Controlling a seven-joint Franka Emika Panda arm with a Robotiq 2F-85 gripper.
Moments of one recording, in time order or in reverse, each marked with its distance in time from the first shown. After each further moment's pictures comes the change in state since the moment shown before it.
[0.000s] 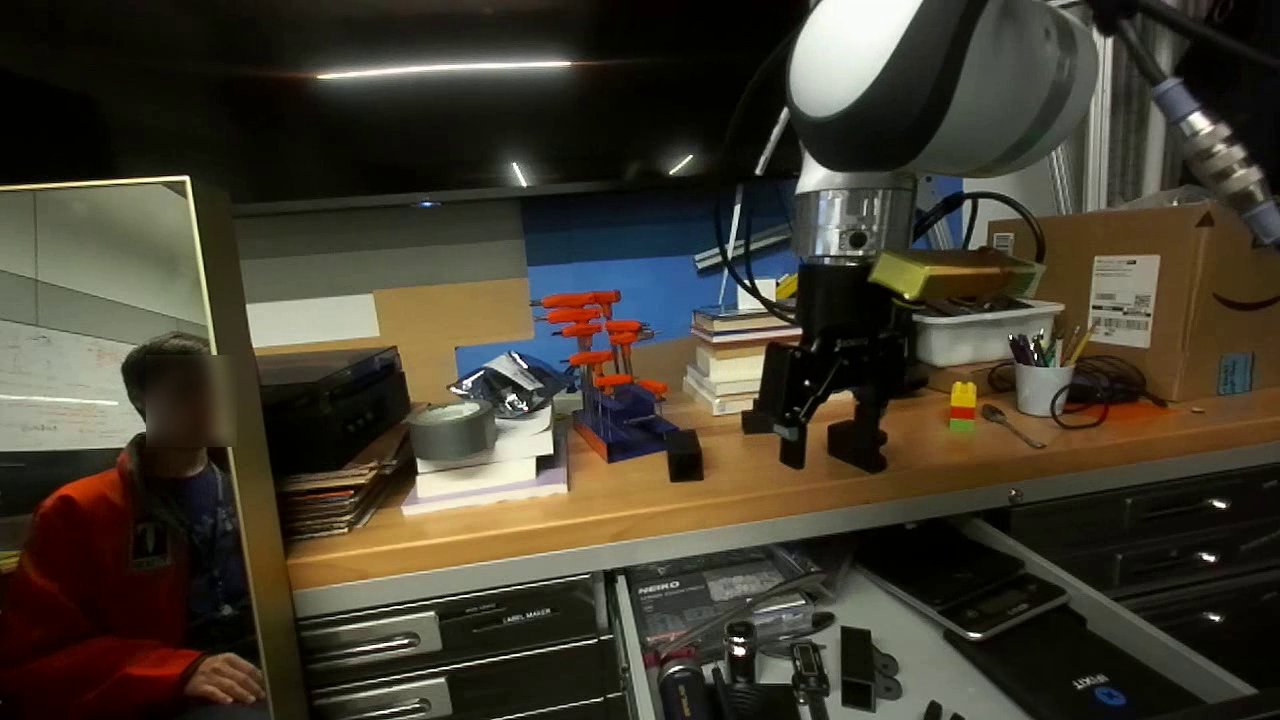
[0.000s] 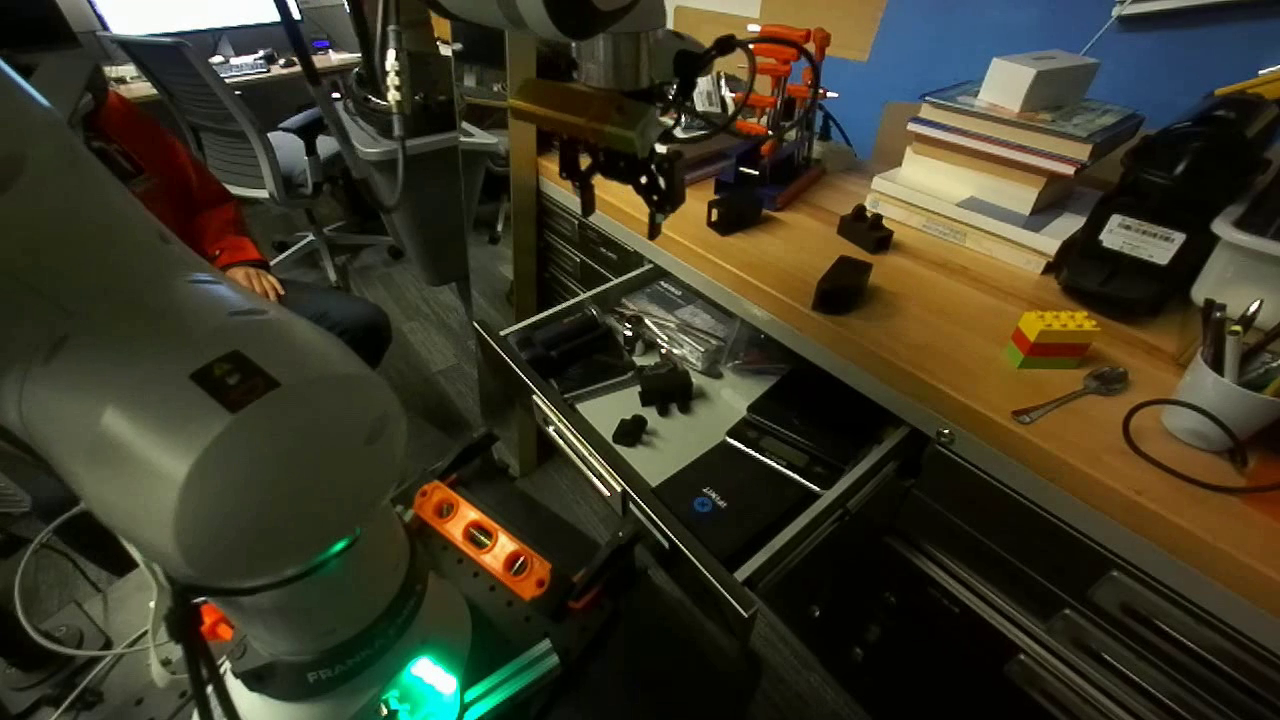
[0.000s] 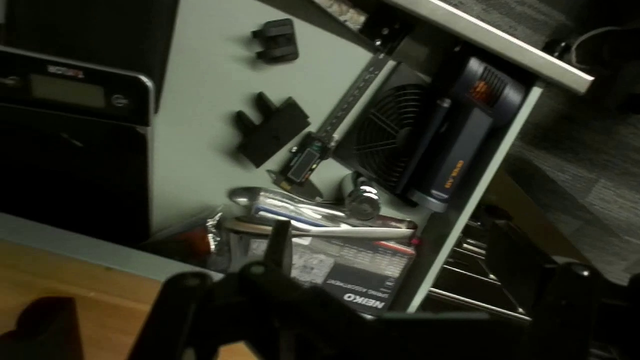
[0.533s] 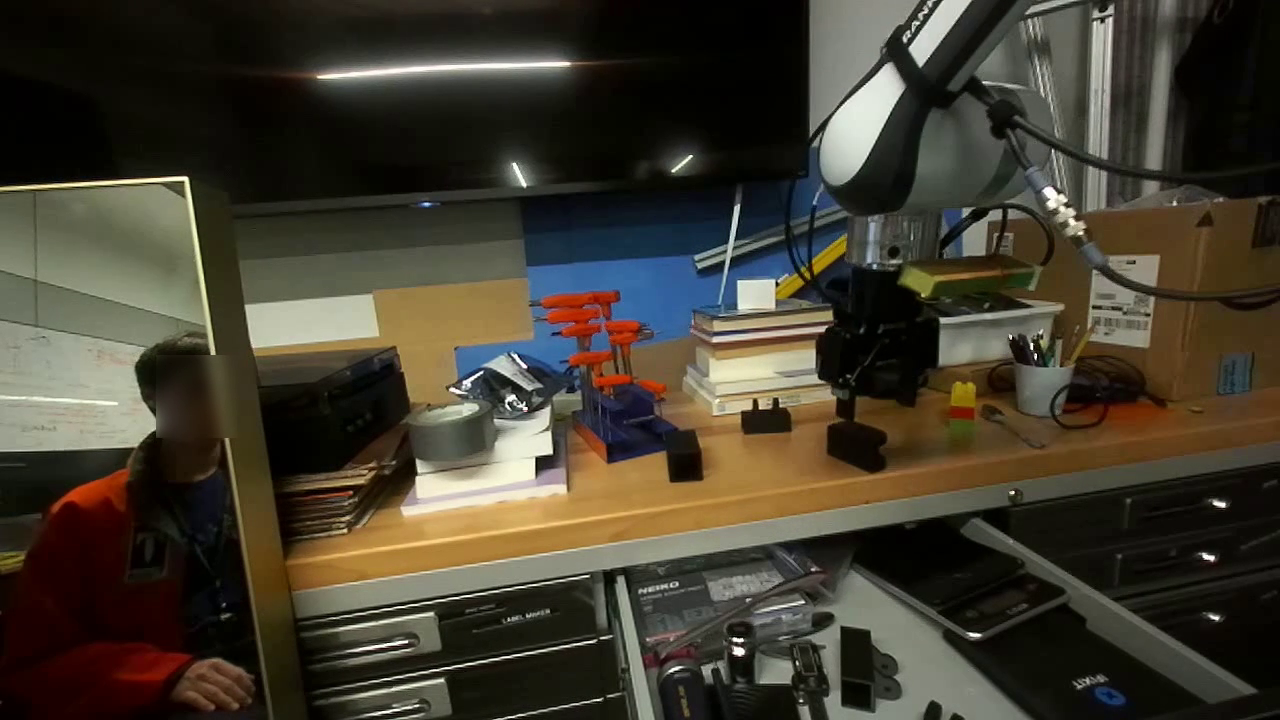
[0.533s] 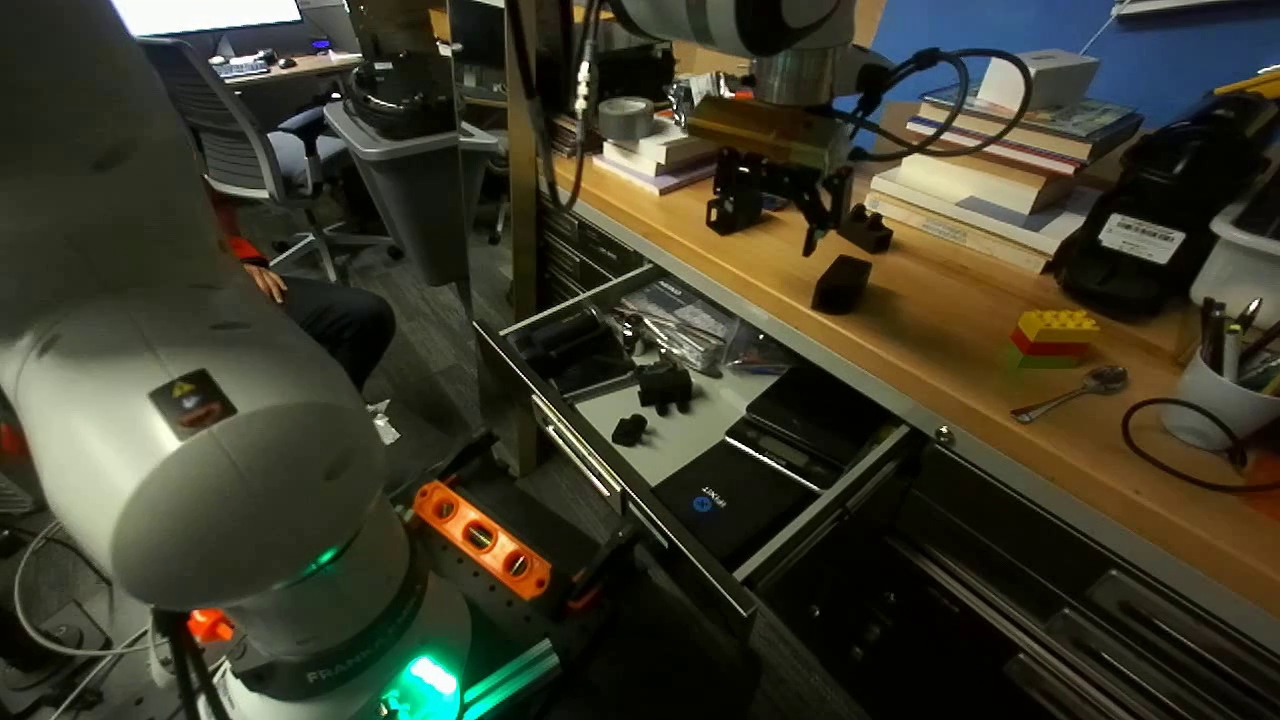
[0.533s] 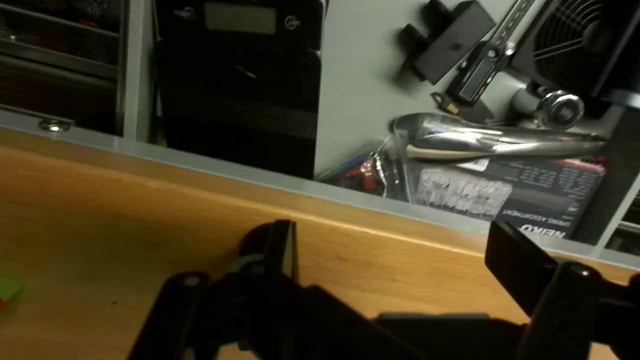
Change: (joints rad) arm -0.152 0.295 -0.149 0.284 -0.072 0.026 -0.118
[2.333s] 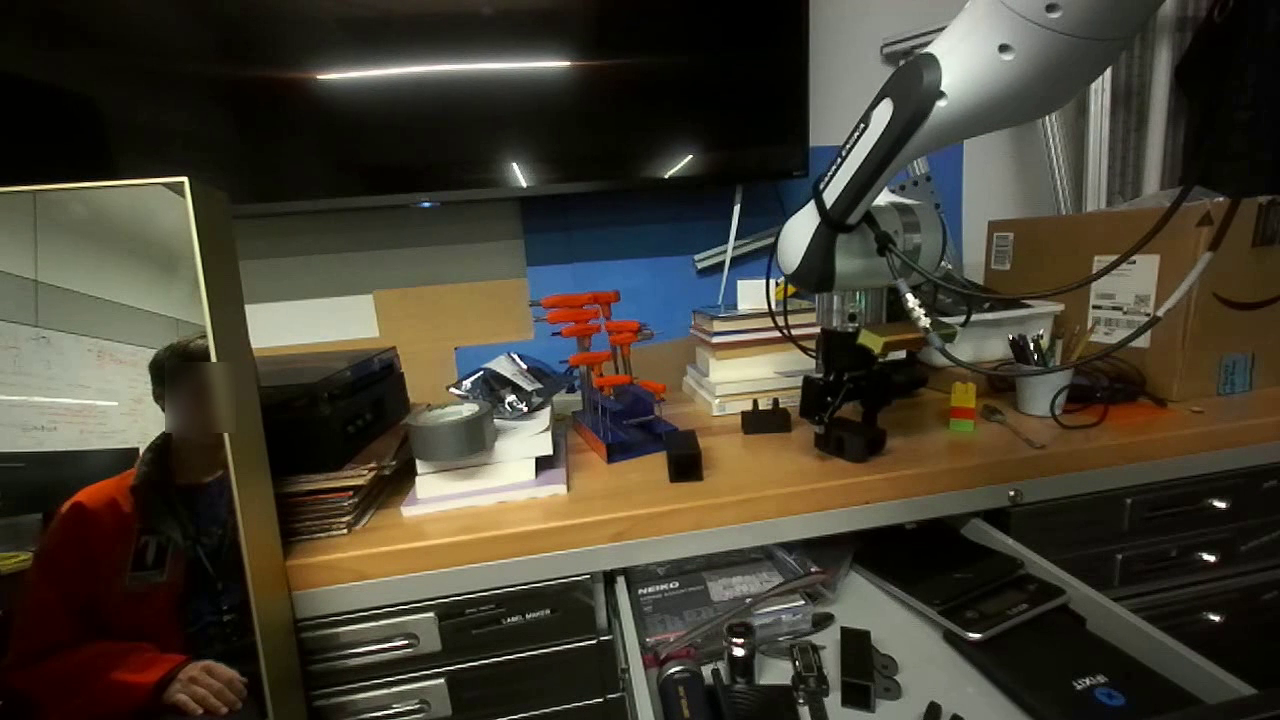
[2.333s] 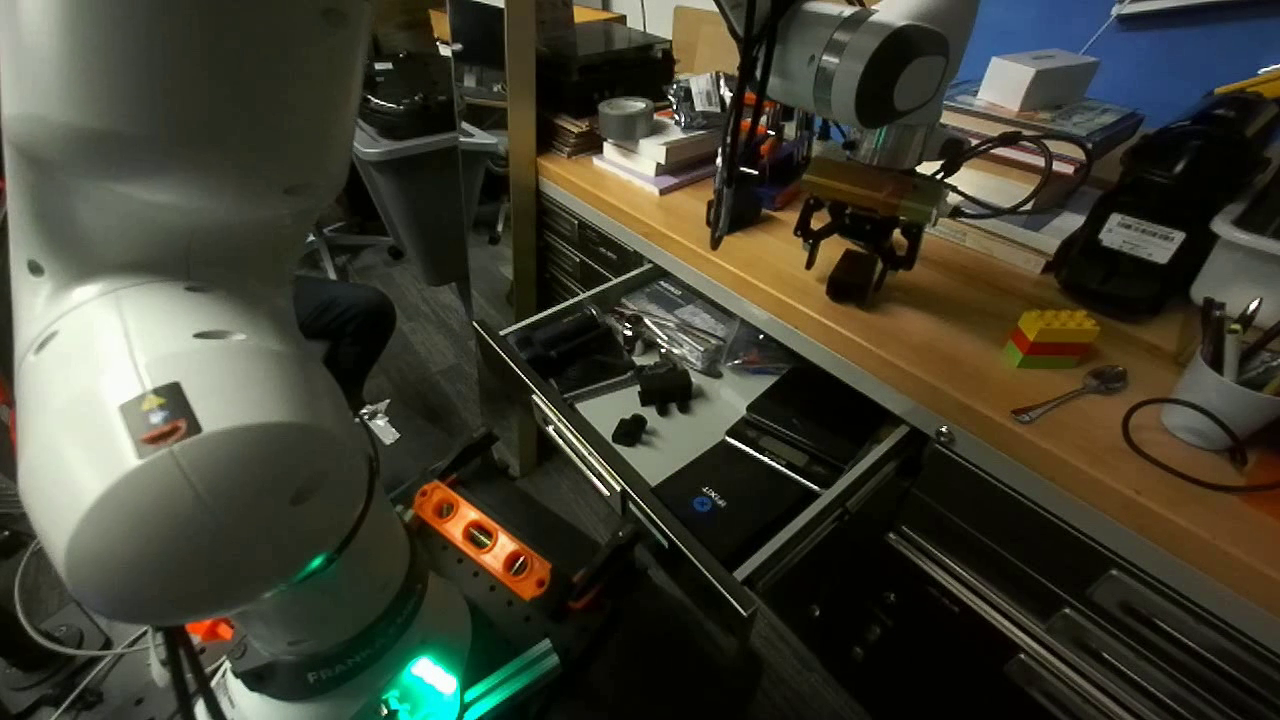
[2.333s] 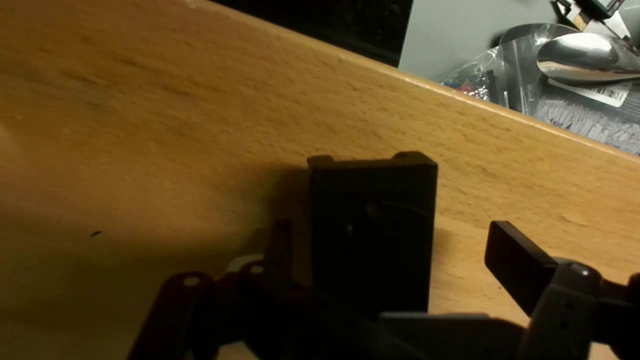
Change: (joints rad) arm -0.104 0.489 0.031 0.488 0.052 -0.086 -0.167
